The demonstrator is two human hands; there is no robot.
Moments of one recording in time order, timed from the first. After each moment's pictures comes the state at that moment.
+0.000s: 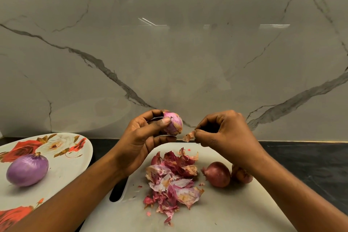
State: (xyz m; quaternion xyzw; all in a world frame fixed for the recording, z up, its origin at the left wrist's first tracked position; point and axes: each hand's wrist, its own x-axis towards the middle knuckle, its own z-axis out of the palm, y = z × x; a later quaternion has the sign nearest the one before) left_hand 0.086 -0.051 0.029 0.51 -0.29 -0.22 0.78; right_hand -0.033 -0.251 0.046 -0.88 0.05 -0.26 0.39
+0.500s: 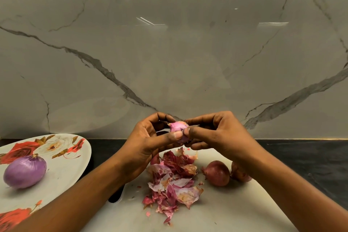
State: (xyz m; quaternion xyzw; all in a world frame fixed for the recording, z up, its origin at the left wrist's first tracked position) left_hand 0.075 -0.056 0.025 0.56 -0.33 -0.23 0.72; right_hand -0.033 -0.244 0.052 -0.78 0.04 -0.14 0.60
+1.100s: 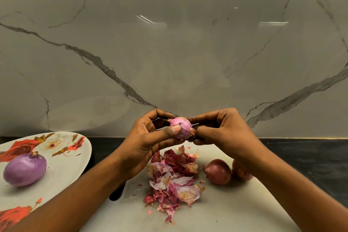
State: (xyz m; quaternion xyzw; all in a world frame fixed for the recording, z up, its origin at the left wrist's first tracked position) left_hand 0.072 -0.054 0.030 0.54 -0.32 -0.22 0.74; right_hand -0.030 -0.247 0.047 -0.78 0.03 -0.18 0.59
